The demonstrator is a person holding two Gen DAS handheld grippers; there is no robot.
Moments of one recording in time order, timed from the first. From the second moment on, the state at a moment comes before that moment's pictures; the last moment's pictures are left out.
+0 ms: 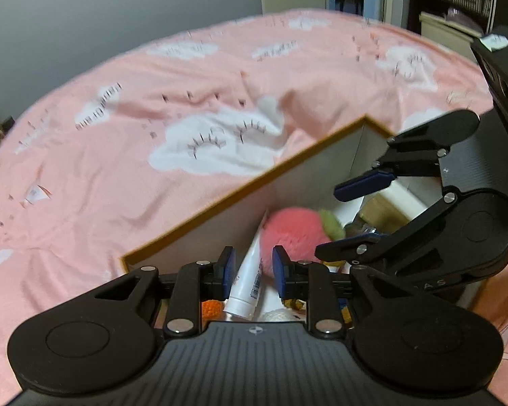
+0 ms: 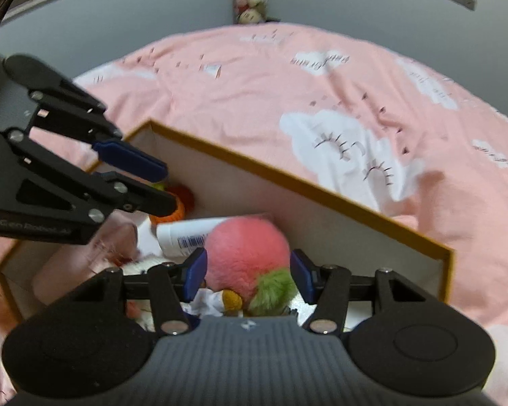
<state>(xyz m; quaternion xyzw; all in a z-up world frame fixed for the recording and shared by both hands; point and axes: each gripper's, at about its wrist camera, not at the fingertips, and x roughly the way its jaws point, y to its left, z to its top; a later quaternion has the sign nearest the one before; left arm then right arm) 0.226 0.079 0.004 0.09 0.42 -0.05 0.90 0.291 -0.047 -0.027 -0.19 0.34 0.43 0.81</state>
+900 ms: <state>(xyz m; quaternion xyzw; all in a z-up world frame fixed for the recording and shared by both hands) 0.079 0.045 0.027 -0.05 0.29 0.16 0.94 0.125 -0.124 0.018 -0.03 0.25 0.28 0.93</state>
